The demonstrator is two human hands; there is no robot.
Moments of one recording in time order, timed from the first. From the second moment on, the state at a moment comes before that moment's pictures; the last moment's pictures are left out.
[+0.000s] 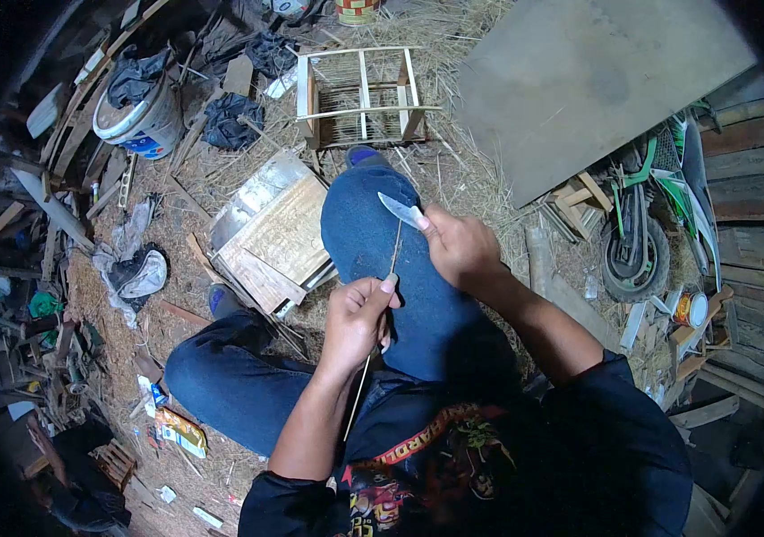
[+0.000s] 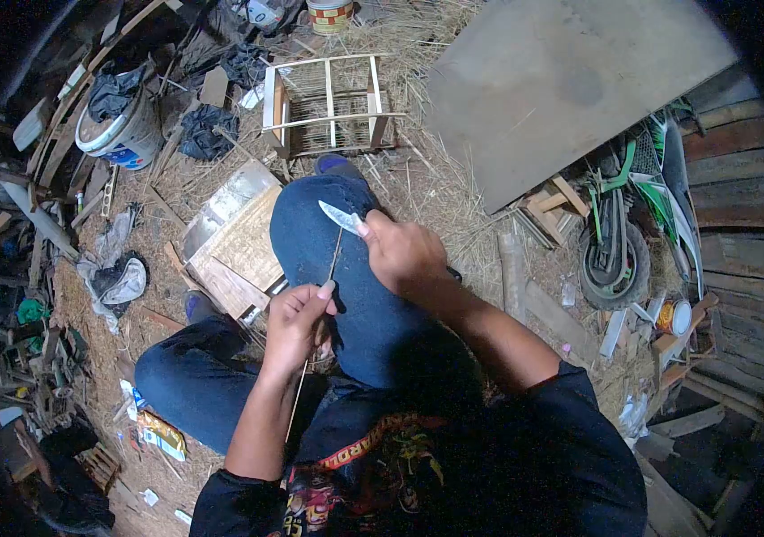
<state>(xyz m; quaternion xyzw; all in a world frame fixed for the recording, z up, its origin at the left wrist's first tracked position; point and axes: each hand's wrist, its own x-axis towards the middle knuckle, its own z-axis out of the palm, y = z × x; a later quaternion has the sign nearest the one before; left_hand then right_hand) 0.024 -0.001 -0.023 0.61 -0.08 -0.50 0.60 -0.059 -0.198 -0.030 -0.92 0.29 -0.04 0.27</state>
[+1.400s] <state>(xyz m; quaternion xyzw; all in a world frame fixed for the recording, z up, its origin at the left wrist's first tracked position) 0.015 0.003 -0.026 0.64 -0.12 -0.47 0.59 -0.096 -0.183 -0.015 -0.89 0.22 -0.16 0.36</state>
